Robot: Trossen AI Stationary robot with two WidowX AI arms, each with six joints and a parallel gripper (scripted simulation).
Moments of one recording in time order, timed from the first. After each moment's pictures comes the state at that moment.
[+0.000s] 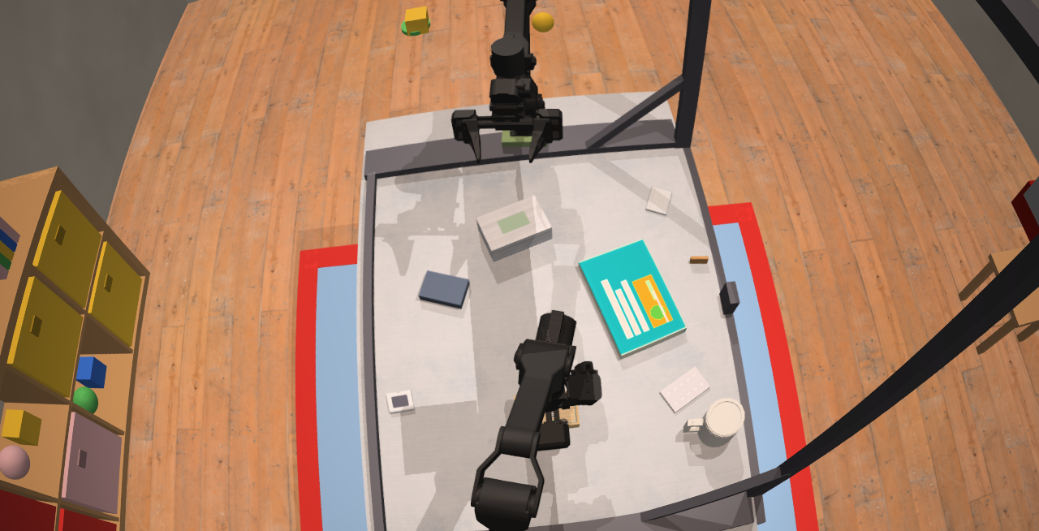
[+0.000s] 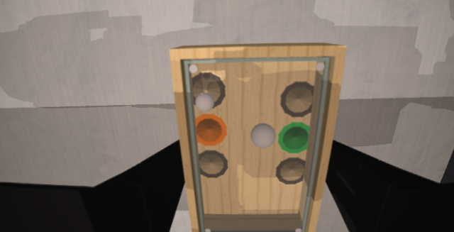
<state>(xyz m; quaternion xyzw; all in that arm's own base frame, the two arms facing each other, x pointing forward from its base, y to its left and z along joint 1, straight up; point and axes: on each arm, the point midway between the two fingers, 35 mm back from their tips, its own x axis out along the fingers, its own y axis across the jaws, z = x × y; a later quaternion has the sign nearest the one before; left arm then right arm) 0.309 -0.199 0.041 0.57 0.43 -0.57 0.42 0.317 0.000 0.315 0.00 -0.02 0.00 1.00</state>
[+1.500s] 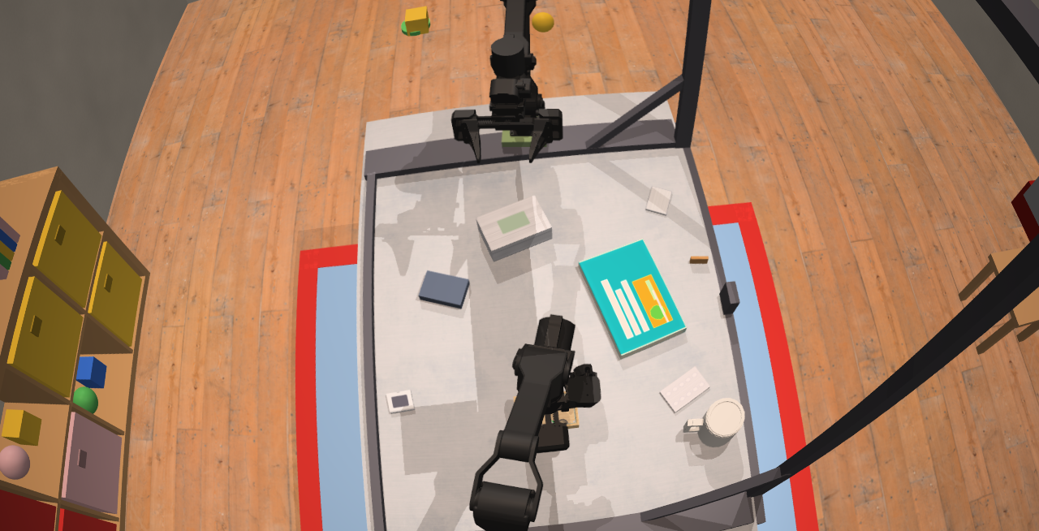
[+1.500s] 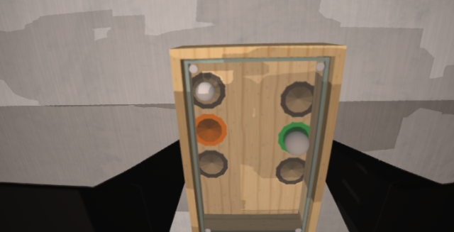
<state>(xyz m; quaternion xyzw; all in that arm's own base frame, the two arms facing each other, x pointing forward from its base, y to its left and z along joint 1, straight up) 0.308 -0.198 0.038 0.57 0.41 -0.56 0.43 0.317 0.000 0.315 0.00 -0.02 0.00 1.00</state>
